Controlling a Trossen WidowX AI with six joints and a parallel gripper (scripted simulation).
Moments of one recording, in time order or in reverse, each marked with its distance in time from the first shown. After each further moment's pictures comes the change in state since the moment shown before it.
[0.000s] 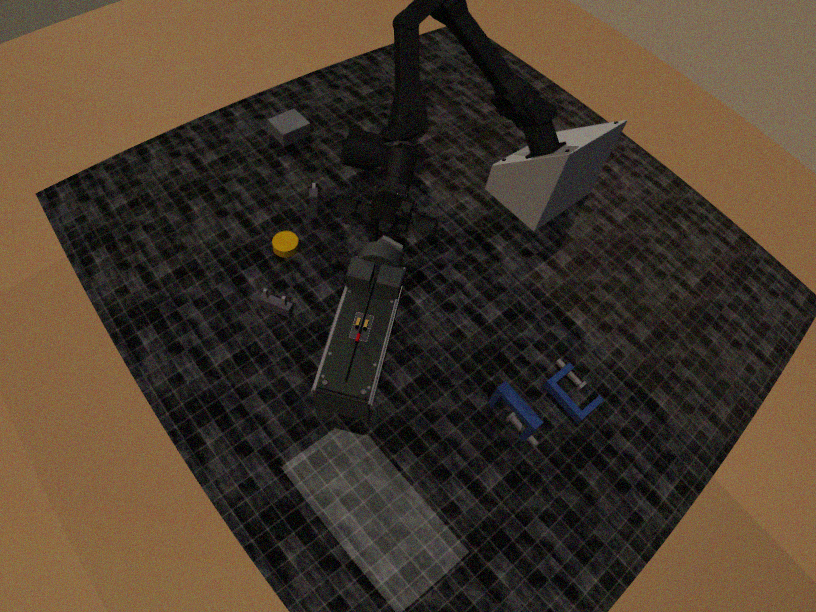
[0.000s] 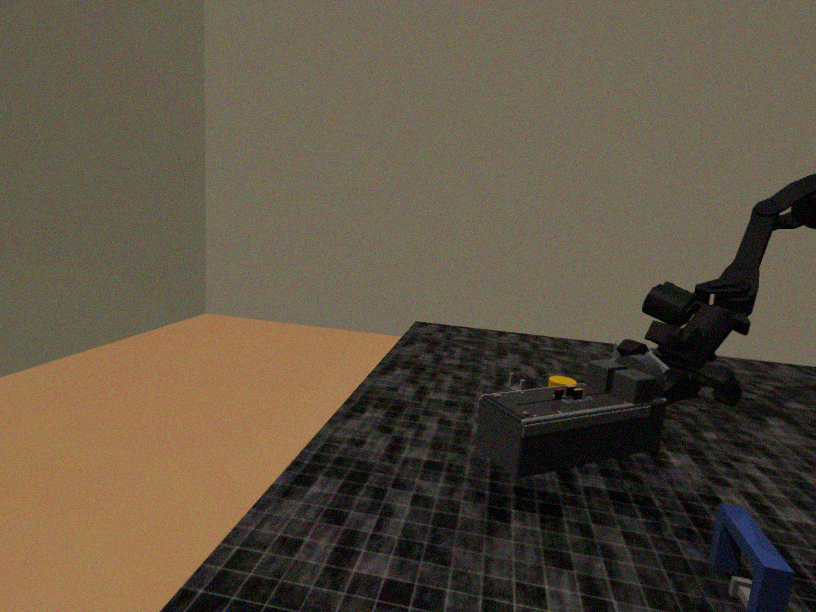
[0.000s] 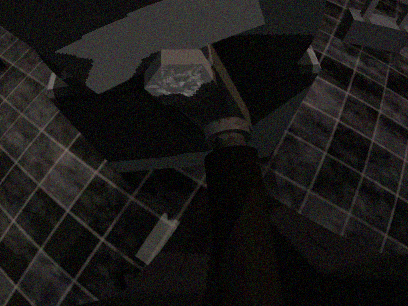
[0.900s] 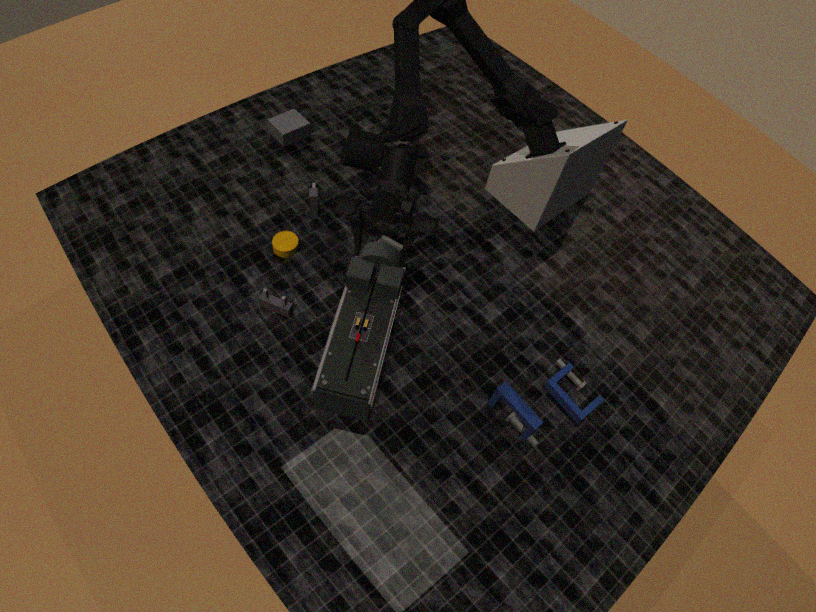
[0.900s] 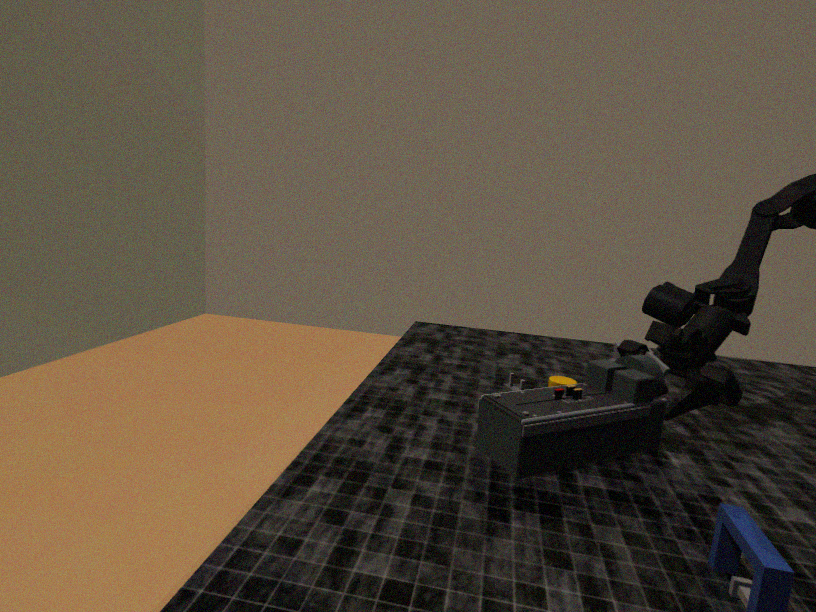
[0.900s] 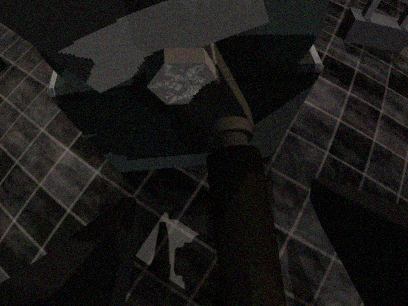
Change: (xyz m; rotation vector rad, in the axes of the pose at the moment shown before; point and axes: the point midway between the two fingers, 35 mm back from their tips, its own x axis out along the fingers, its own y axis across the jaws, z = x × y) arm 0.000 0.000 0.000 0.000 0.000 0.000
